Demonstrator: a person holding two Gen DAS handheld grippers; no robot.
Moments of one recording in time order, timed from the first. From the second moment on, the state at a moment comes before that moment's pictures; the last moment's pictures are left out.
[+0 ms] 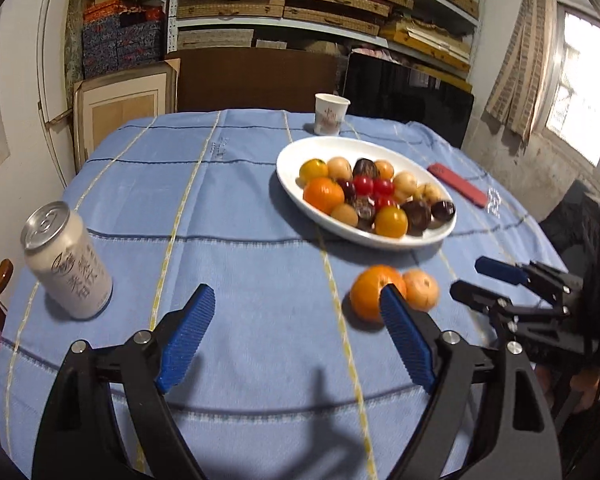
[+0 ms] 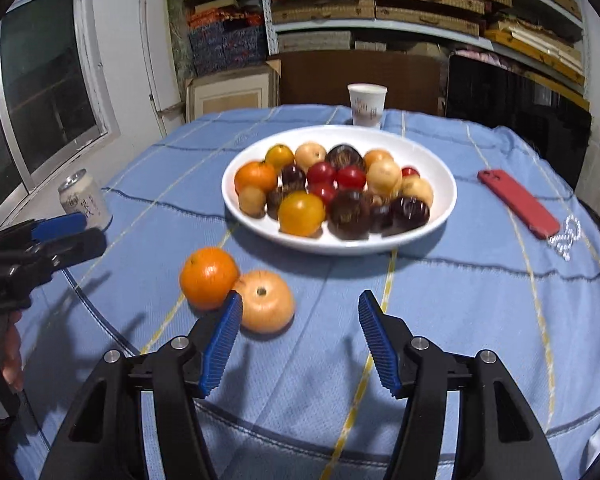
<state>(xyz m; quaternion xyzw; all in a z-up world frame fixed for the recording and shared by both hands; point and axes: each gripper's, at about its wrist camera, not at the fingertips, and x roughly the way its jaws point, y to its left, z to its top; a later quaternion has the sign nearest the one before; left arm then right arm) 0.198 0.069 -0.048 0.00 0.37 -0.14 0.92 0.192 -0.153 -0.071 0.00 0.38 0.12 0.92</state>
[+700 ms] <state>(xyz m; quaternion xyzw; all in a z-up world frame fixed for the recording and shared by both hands) 0.182 0.063 -0.052 0.02 0.37 -0.14 0.92 0.214 -0.117 -0.091 -0.03 0.40 0.11 0.91</state>
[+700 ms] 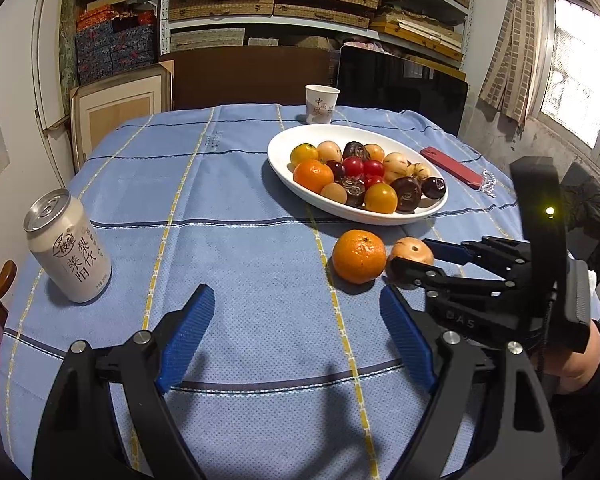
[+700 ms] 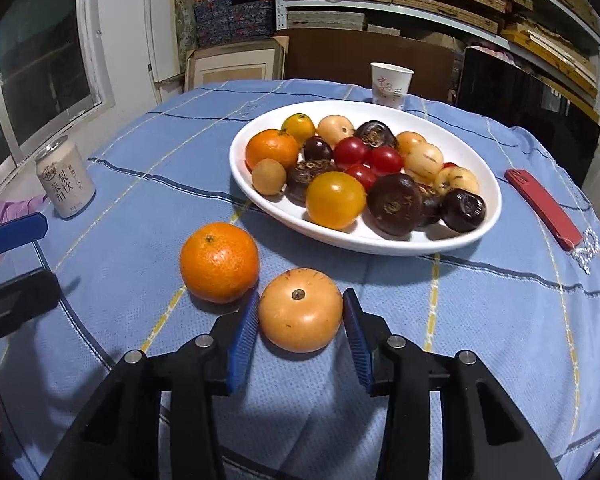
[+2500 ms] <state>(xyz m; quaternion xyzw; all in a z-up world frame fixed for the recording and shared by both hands) 0.268 -0.023 0.032 0.02 0.28 -0.15 0.95 0.218 -0.231 0.035 0.11 0.24 0.05 0.96</state>
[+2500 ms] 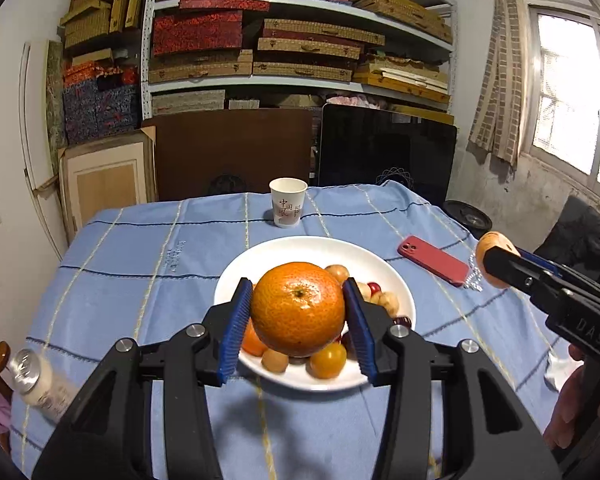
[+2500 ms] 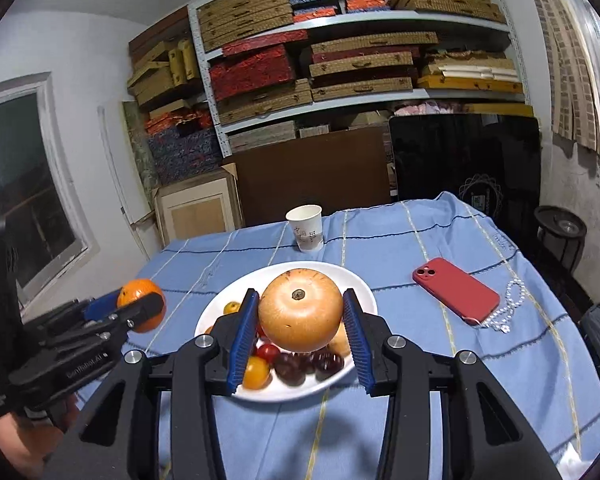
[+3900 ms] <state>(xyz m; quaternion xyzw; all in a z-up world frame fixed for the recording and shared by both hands) 0.229 -0.008 -0.023 0.05 0.34 -0.09 0.93 0.188 -0.201 -0.018 0.03 0.28 0.08 0.96</state>
